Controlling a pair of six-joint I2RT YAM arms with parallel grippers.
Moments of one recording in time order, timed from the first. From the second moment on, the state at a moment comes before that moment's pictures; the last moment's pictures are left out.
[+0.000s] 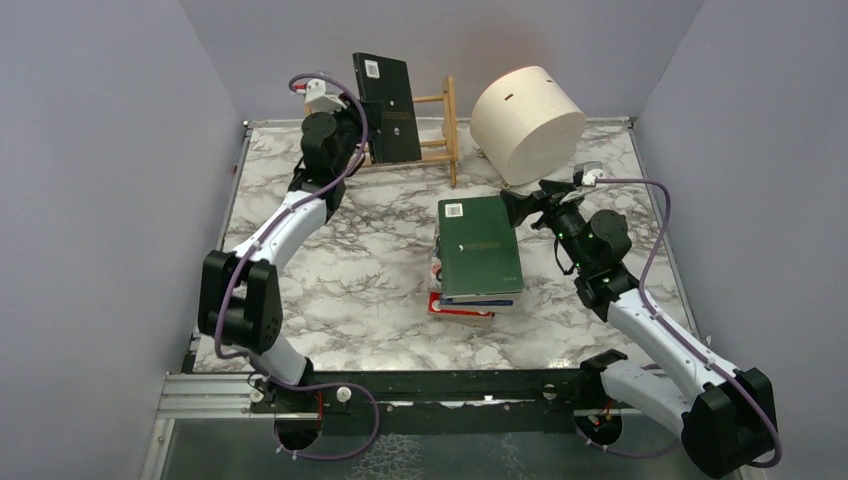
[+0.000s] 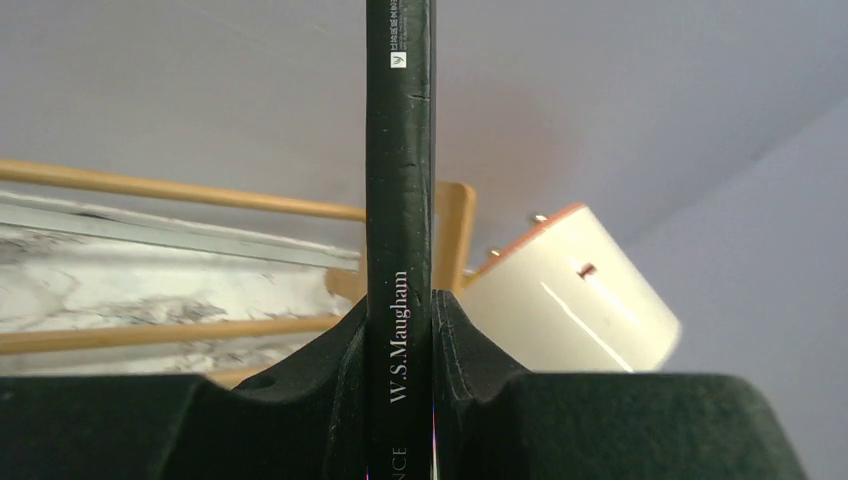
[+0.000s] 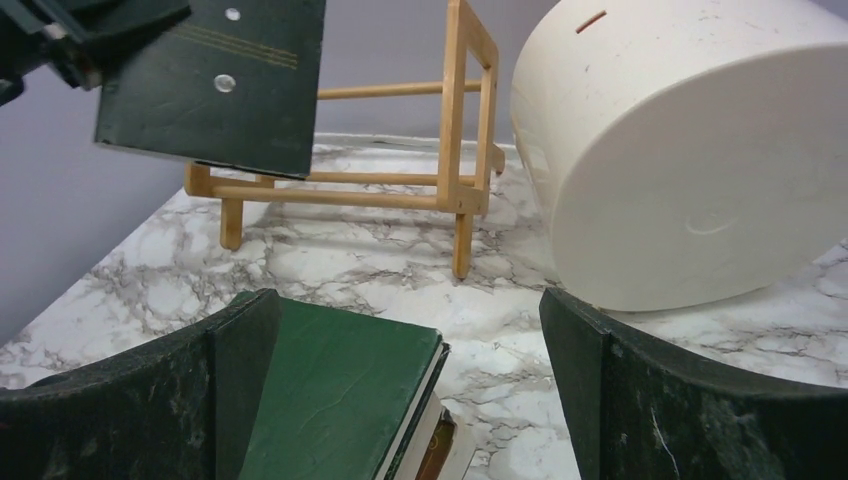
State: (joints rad) left arm -0.27 1.55 1.18 0.49 0.05 -0.65; right arm 0.38 0.97 0.56 0.50 -0.05 0.22
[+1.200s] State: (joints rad) left arm -0.51 2.28 1.88 0.49 -0.52 -0.17; right arm 0.38 0.99 0.56 0.49 -0.04 0.22
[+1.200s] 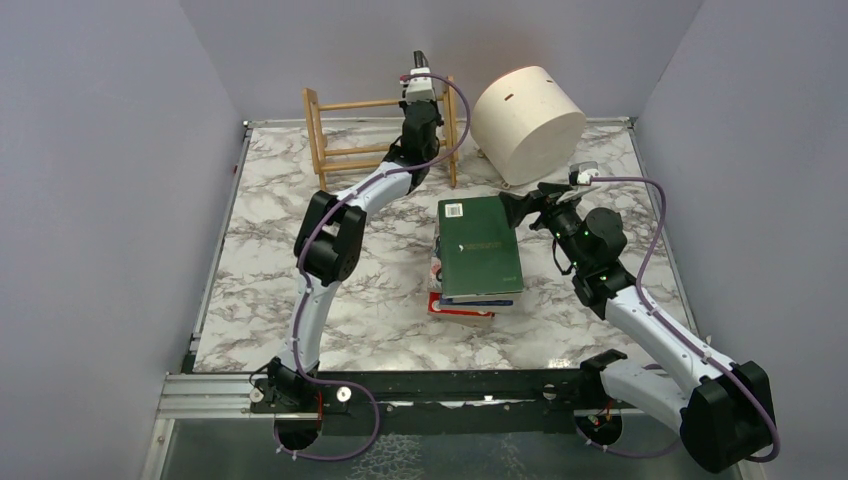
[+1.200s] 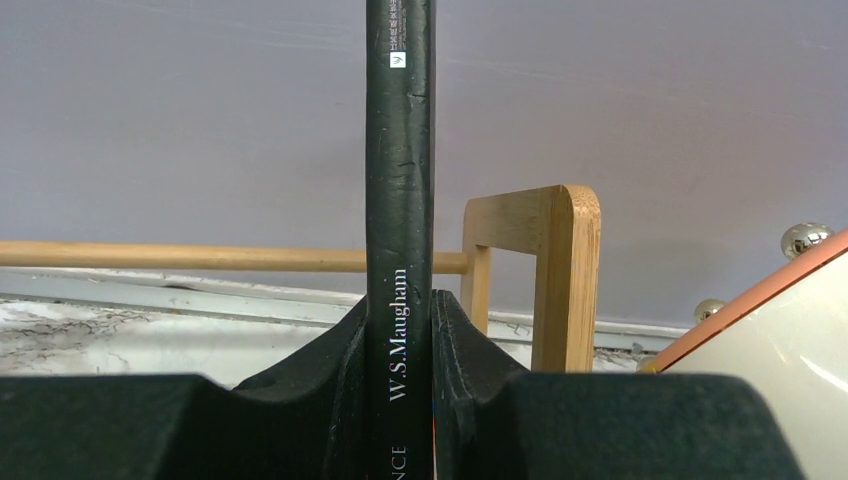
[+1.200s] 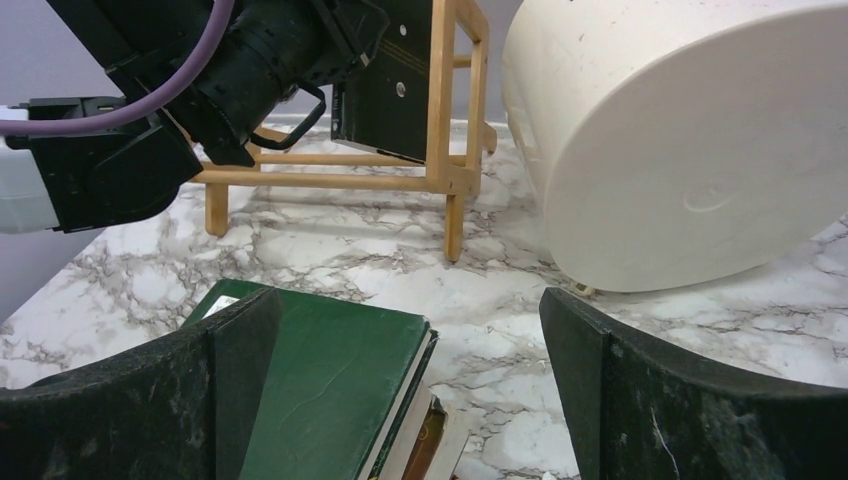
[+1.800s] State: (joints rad) left arm -0.57 2.43 2.07 0.53 -0.60 -0.05; right arm 0.38 1.00 0.56 0.49 -0.03 0.22
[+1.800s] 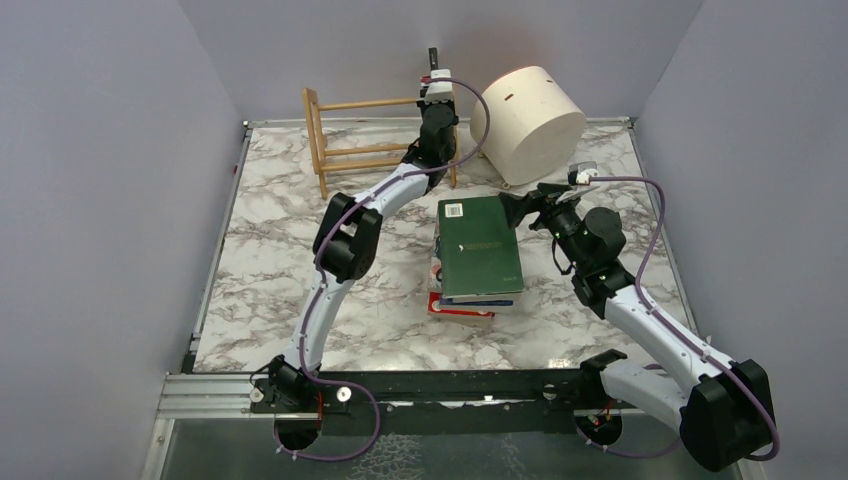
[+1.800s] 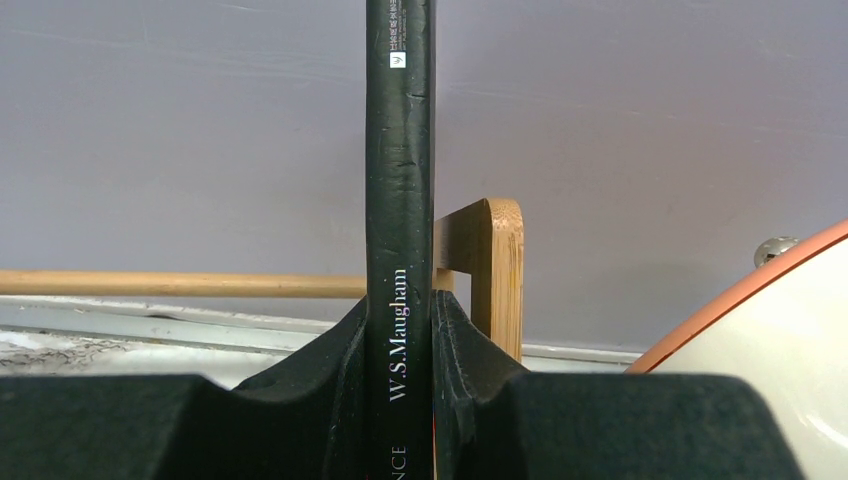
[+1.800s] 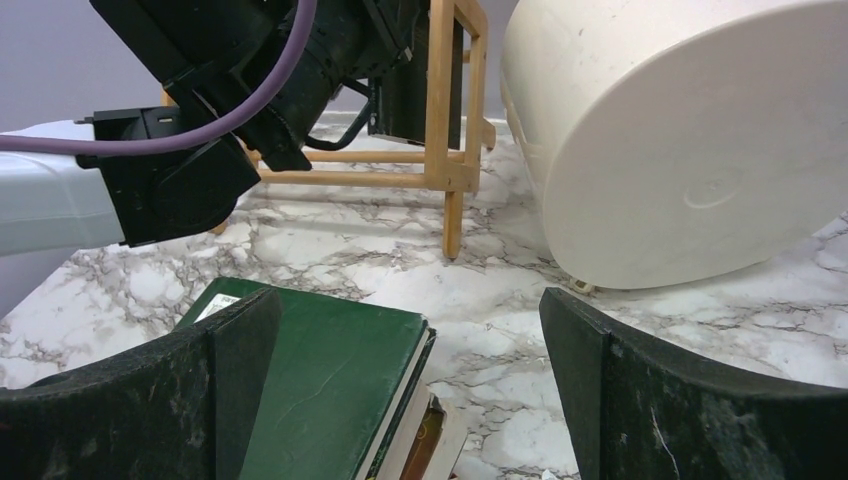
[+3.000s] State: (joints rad) left arm -0.60 2.52 2.13 0.57 -0.68 0.09; right arm 0.38 1.07 0.57 0.49 -0.03 0.21
